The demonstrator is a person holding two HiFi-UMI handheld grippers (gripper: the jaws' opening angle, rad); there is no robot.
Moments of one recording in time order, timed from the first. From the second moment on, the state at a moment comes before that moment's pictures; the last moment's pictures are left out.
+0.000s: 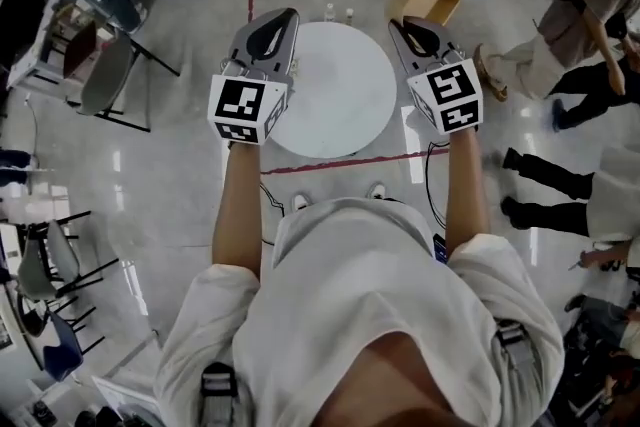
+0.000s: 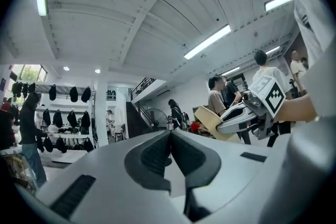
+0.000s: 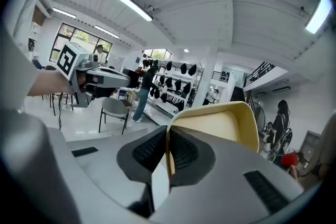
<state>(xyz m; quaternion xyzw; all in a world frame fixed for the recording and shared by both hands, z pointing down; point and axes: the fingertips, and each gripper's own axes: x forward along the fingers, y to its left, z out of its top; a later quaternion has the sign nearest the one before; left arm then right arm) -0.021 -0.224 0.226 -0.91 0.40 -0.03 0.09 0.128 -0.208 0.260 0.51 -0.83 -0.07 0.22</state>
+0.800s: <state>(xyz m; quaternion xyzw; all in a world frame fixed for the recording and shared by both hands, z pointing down) 0.026 -0.204 0.179 -0.92 0.36 -0.03 0.15 0.163 -0.180 0.190 0.53 -0.82 -0.10 0.17</state>
